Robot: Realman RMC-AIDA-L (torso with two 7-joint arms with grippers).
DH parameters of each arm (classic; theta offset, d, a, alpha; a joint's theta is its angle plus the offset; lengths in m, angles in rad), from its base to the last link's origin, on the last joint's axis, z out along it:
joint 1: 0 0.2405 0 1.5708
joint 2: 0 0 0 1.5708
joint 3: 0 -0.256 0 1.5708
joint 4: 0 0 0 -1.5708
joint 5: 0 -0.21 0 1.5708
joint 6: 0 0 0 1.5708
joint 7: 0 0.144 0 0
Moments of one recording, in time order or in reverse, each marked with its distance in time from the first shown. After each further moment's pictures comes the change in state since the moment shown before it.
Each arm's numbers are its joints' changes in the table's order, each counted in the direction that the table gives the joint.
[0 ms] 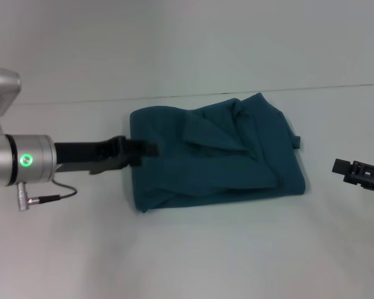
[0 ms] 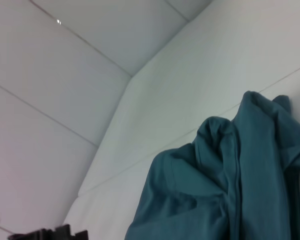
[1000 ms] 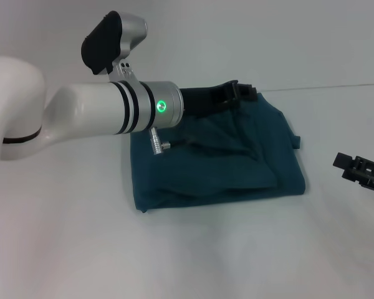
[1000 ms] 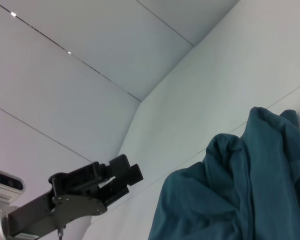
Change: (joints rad) left arm -0.296 0.090 -0.353 -0.178 0.328 -0.491 0.004; right arm -0.037 -0.037 0.000 0.014 -0.097 0.009 -0.029
